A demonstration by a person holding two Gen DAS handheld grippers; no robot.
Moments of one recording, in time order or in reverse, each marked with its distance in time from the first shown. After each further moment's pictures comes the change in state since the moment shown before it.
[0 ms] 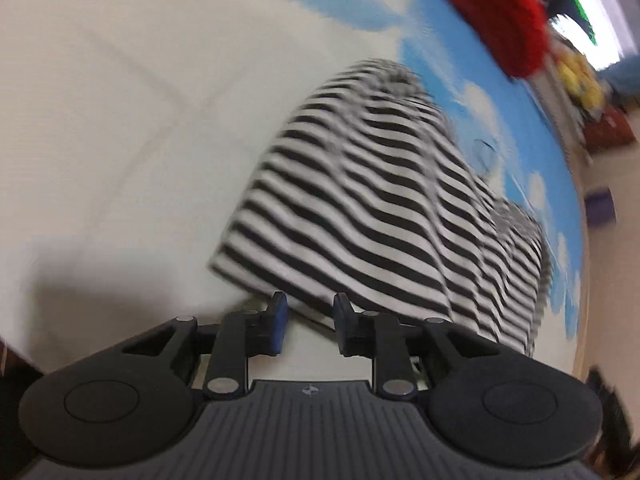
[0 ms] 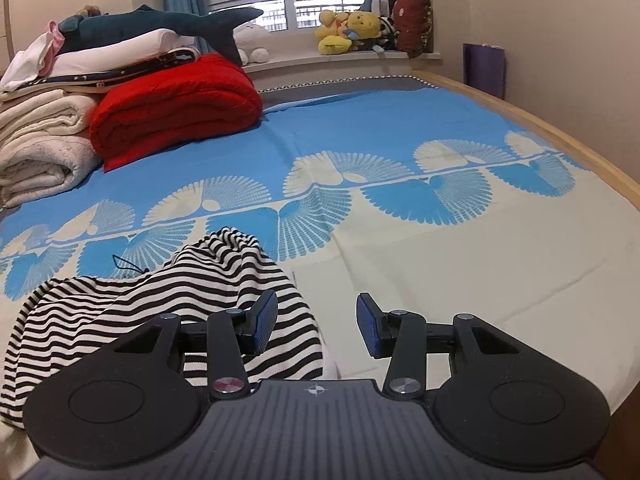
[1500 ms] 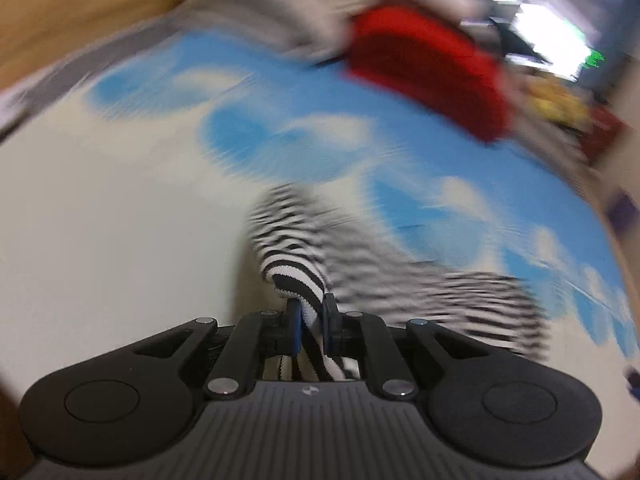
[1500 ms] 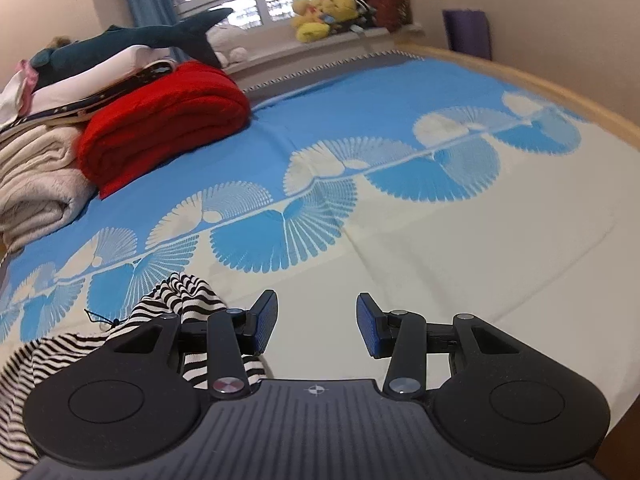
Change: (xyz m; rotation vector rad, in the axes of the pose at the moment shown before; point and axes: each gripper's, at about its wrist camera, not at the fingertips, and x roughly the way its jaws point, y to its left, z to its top) left arm -0.082 -0.104 -0.019 0.354 -0.451 0.109; right arm 0.021 -0.002 0.014 0.124 0.010 0.018
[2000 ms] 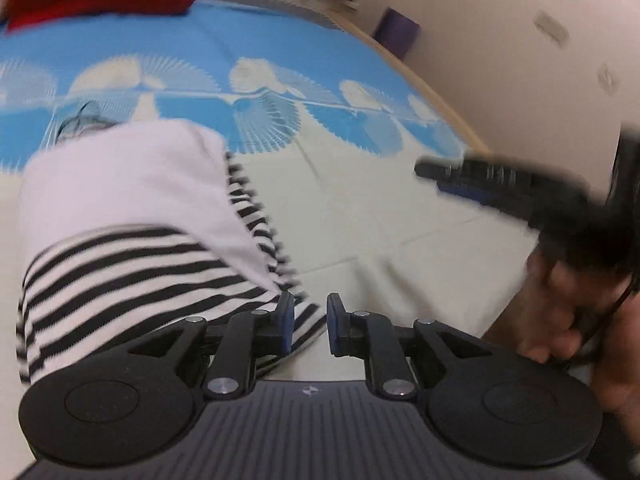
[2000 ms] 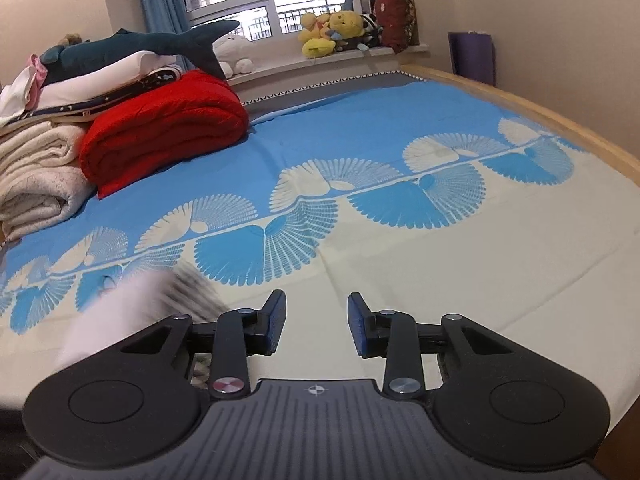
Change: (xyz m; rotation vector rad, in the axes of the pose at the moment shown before) left arm 0.047 -0.246 -0.105 0.370 0.308 -0.556; right arm -0.005 -0.034 0.009 -0.011 -0.012 0.017
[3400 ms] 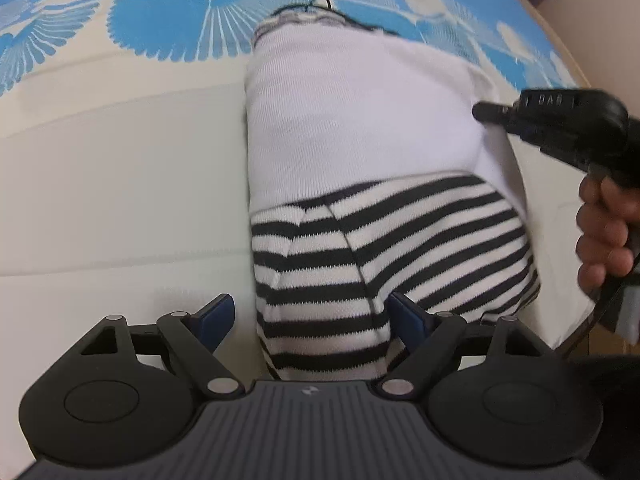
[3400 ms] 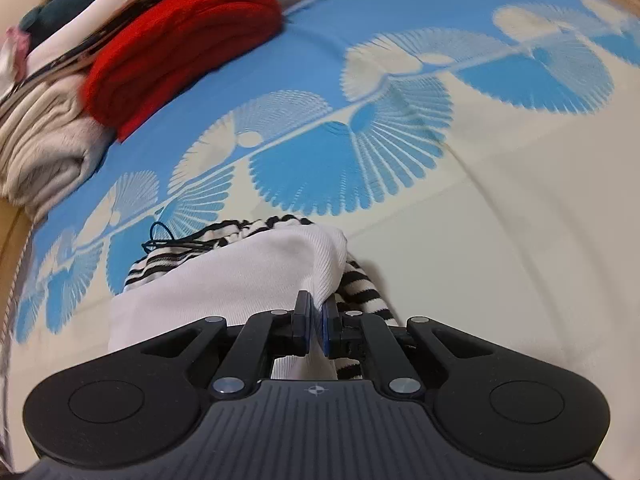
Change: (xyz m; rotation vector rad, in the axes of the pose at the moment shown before) left arm 0.010 0.128 0.002 -0.100 0.300 0.306; right arm 0.145 0.090 -0.004 0.084 0.300 0.128
